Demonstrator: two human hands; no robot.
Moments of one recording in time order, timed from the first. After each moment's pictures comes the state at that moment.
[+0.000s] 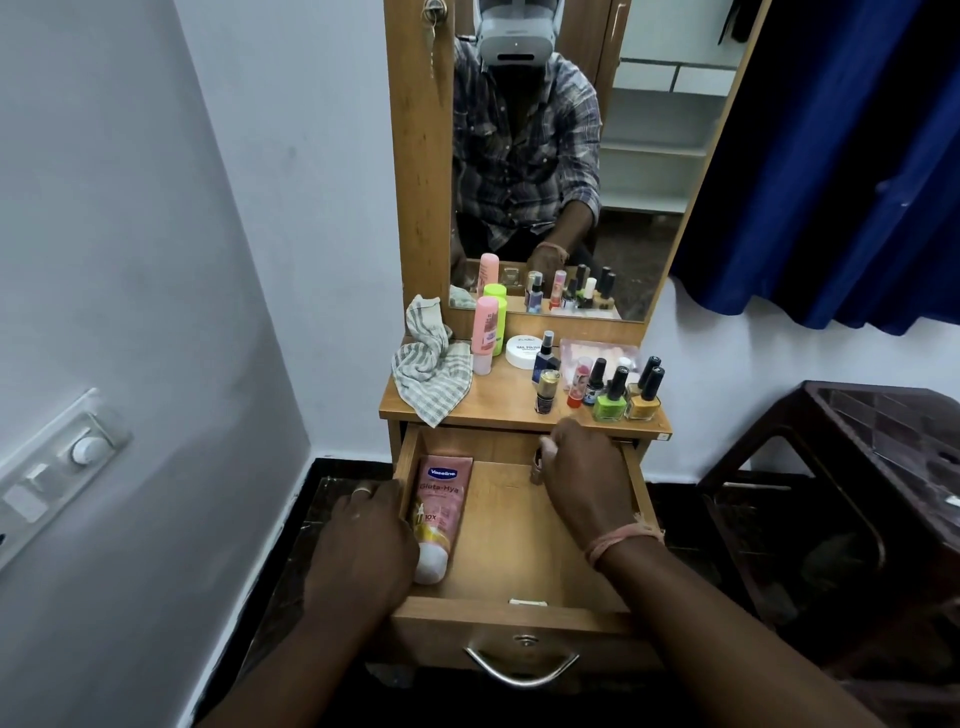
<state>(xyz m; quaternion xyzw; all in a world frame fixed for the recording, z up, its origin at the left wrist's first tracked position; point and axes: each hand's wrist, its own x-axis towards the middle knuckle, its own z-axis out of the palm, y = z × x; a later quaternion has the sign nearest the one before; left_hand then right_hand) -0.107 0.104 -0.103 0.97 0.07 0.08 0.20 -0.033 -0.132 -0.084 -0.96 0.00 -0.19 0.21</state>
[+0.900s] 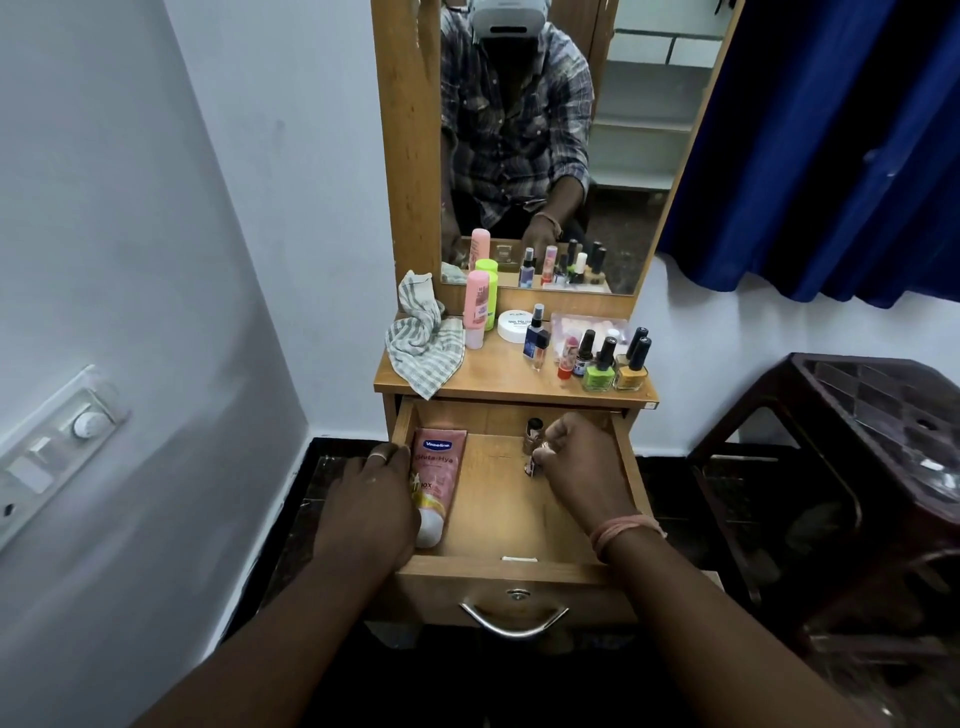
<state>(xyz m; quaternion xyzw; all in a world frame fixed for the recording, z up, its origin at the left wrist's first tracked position) -0.106 0.100 -0.095 1.00 -0.01 0.04 0.08 -0.064 -0.139 -0.083 -0.92 0.06 -0.09 0.38</state>
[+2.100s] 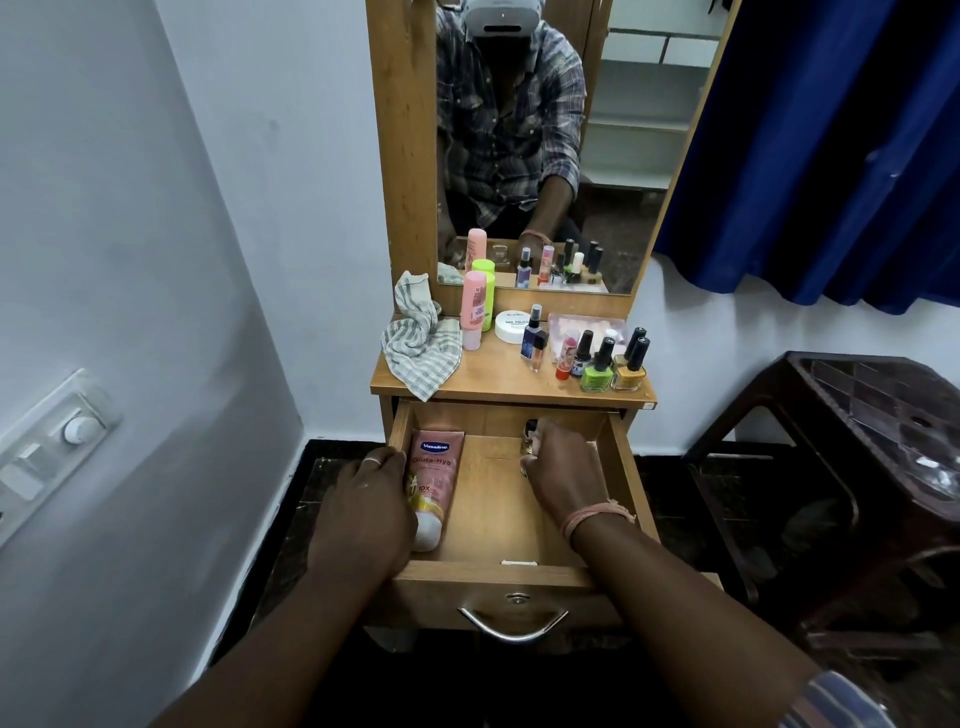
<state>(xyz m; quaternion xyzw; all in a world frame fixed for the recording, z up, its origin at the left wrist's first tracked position) -0.106 0.105 -0.100 0.99 -0.02 0.05 0.12 -0.042 -0.128 -0.116 -0.96 0.03 -0.10 0.25</state>
